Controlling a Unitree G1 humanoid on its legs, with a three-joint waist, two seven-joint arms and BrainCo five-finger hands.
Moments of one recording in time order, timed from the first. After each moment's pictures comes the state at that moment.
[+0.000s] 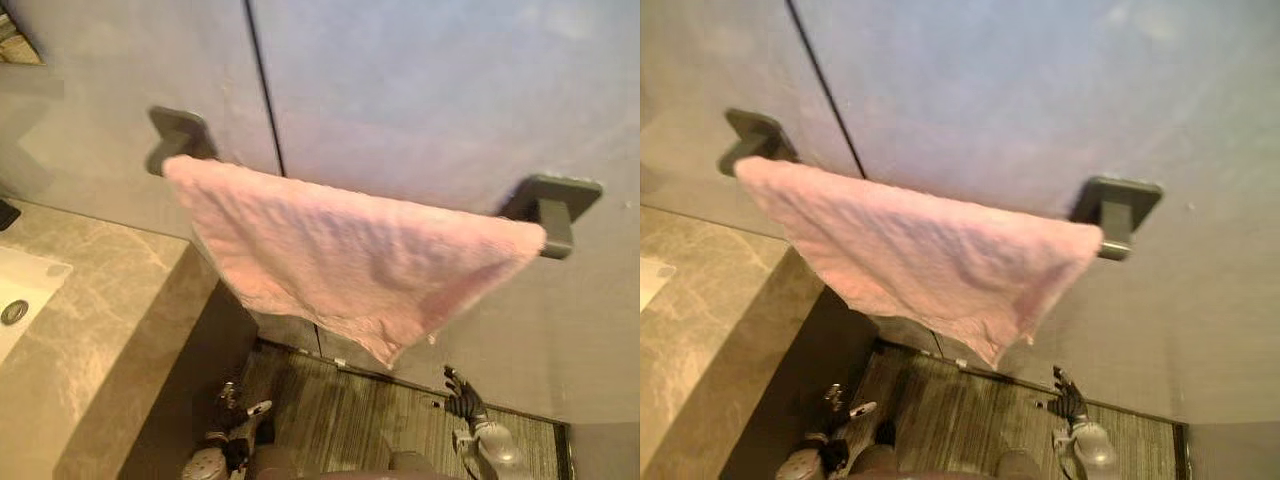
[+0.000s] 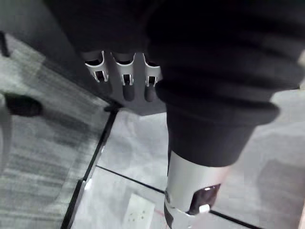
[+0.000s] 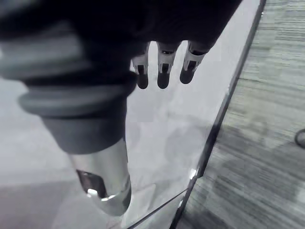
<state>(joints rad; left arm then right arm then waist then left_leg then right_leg) 0.20 0.04 0.07 0.73 -0.13 -0.21 -0.01 0.14 -0.19 -0.10 0.69 -0.04 -0.15 0.04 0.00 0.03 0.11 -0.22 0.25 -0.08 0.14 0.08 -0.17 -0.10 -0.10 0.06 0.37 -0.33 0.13</state>
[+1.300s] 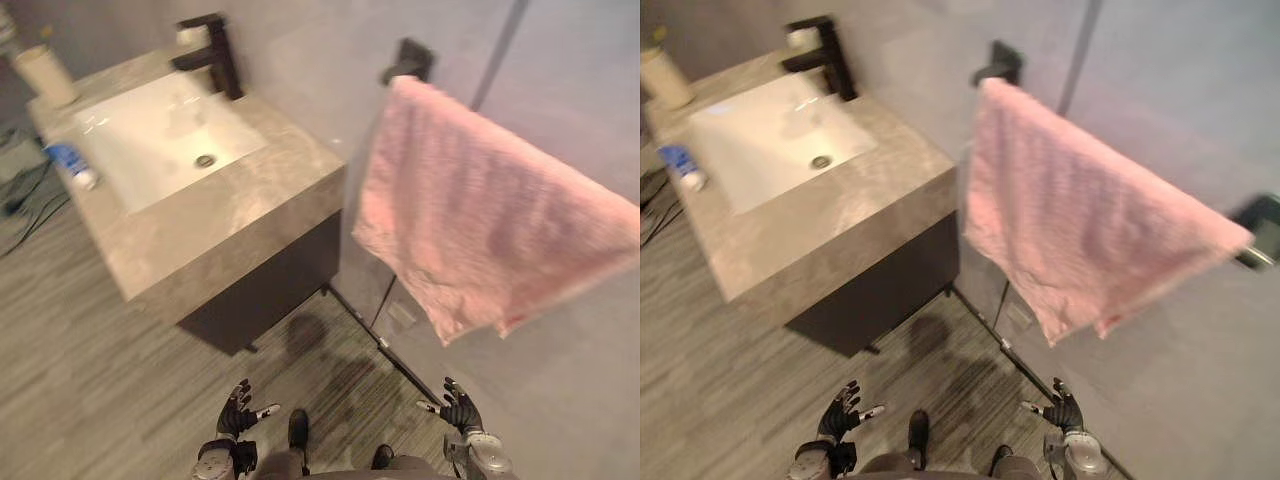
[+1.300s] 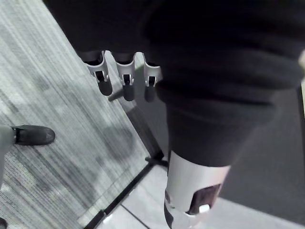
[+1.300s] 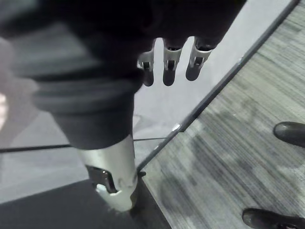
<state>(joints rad) 0.21 0.10 0.03 0.70 -0.12 -0.20 0.00 0.11 -0.08 -0.14 0.74 0.03 -0.14 -0.02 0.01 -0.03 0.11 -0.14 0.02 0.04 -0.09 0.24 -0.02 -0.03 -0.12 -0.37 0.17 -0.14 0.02</state>
